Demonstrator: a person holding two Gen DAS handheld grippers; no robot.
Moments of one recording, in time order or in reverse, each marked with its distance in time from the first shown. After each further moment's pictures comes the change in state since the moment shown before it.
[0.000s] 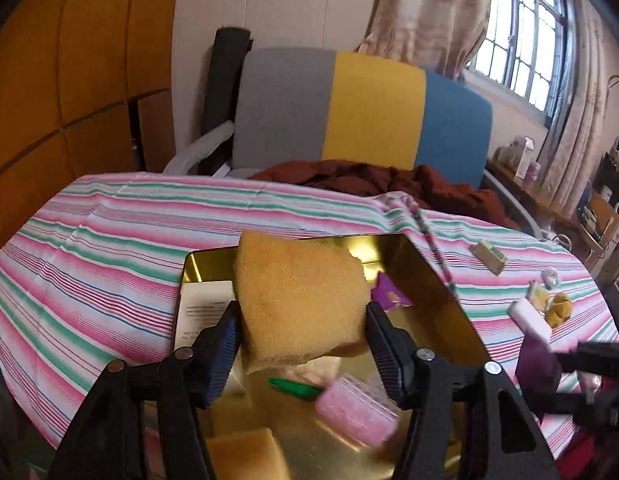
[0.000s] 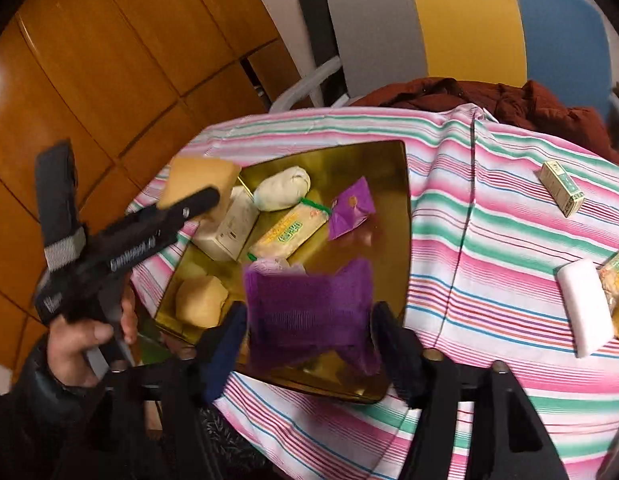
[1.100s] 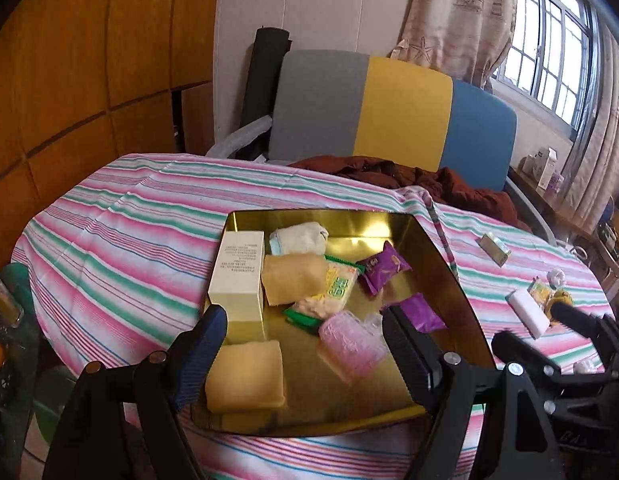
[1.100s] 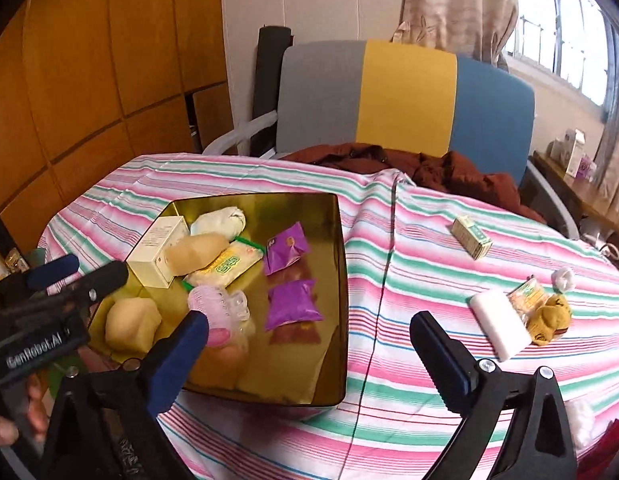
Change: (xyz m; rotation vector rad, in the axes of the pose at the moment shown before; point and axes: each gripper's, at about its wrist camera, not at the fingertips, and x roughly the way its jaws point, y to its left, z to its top) left arm -0.063 -0.017 -0.047 -0.068 0.001 0.107; right arm -0.021 0.040 -0.023 -0.081 -0.234 -0.400
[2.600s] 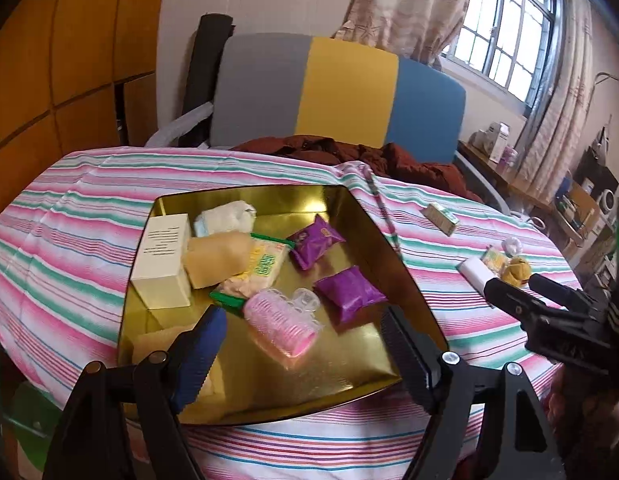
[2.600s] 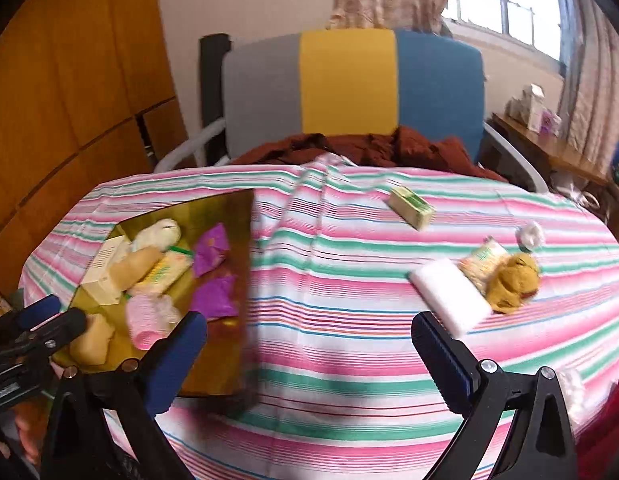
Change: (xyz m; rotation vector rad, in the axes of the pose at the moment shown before) left arm 0.010 -0.034 -0.009 0.082 0.053 -0.195; right arm -0.001 -0.087 -0.016 0.173 0.016 -0.077
